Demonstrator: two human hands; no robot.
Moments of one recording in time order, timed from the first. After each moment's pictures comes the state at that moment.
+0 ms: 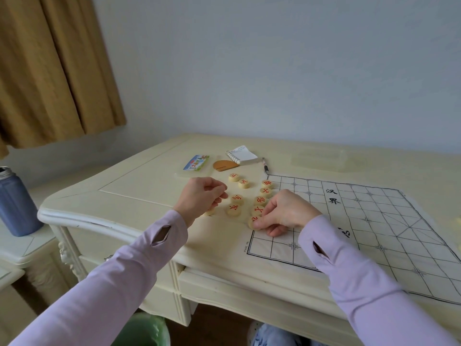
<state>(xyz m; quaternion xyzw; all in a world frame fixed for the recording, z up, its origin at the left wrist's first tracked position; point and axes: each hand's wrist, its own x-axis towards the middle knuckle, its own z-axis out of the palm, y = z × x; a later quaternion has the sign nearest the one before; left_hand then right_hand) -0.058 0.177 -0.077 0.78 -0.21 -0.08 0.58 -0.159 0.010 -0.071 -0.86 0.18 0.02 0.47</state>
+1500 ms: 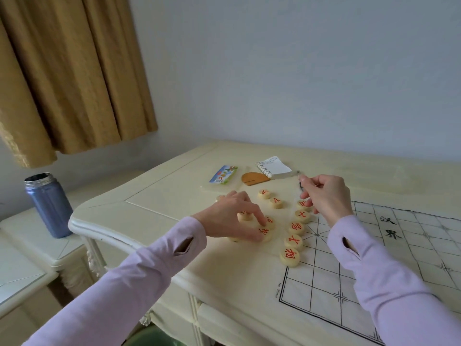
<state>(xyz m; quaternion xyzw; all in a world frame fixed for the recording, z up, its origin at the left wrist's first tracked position) -0.023 0.180 -0.067 0.88 -0.44 -0.05 0.18 -0.082 -0.025 -0.065 -0.80 0.21 -0.28 0.48</state>
